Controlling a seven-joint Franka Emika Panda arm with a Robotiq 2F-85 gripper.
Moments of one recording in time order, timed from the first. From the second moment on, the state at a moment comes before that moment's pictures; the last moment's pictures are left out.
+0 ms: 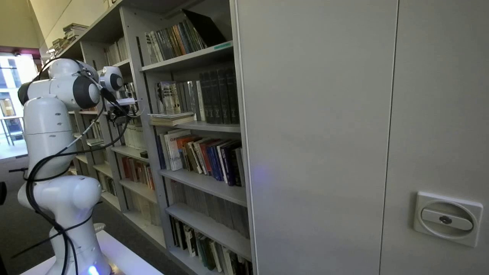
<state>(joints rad) 0.41 0.10 0.39 -1.50 -0.01 1.76 -0.37</state>
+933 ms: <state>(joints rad) 0.40 0.27 0.35 -1.24 -0.02 1.61 -0.37</state>
